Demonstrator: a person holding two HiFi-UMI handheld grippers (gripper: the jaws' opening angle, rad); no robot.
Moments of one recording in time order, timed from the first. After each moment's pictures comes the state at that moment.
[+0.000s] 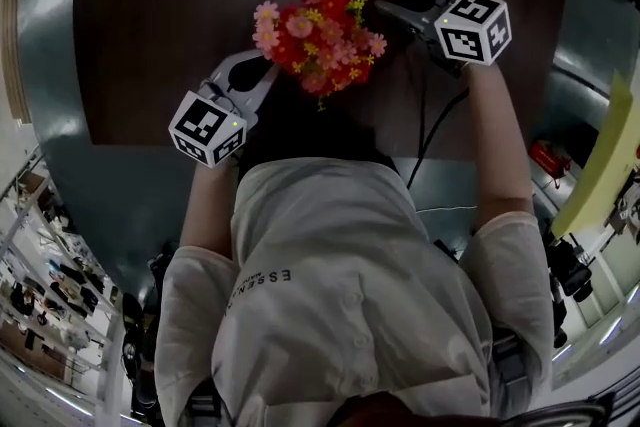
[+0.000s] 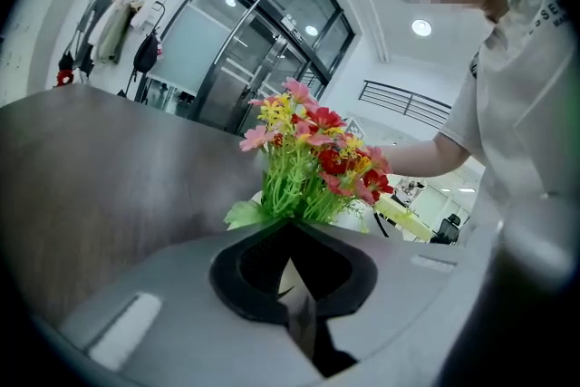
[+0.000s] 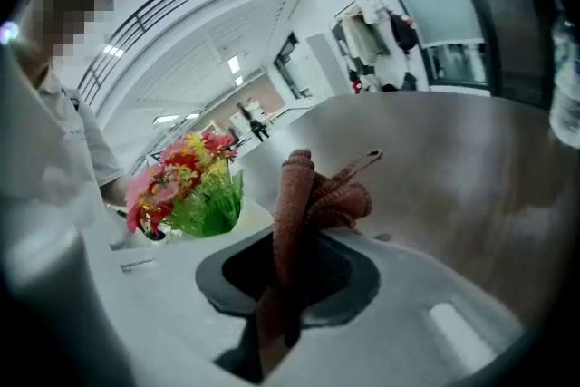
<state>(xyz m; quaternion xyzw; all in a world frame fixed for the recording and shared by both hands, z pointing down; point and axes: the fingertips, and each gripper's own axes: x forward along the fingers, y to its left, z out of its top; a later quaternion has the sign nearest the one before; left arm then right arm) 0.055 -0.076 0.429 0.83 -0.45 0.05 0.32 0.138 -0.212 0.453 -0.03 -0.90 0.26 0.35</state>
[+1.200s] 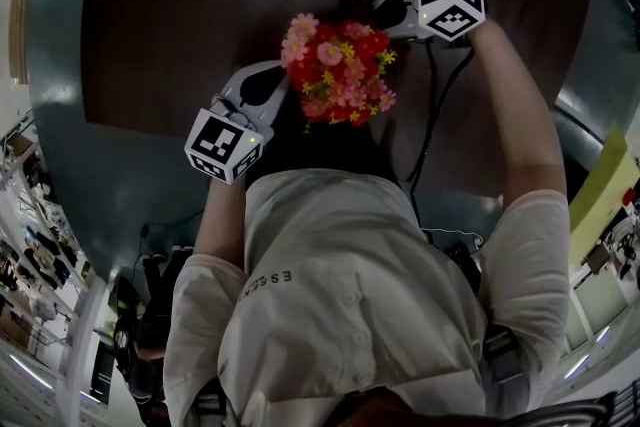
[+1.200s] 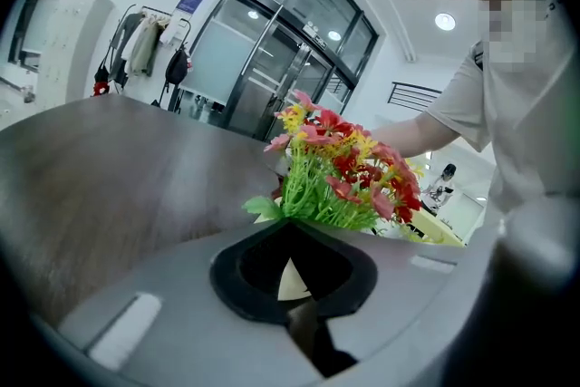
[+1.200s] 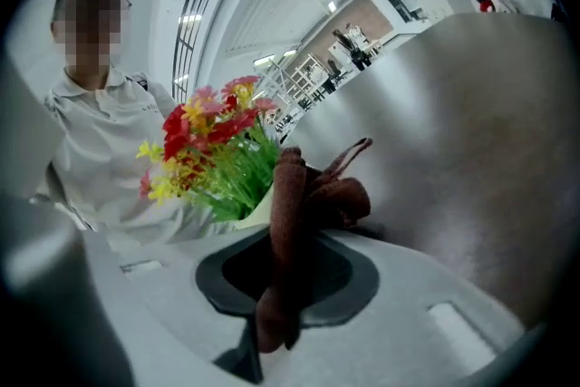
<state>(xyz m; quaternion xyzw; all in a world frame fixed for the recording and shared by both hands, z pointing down) 0.003 -0.061 0.447 0.77 -0.54 0.04 0.33 0.059 -0.135 0.490 -0.44 -0.76 0.22 0.43</state>
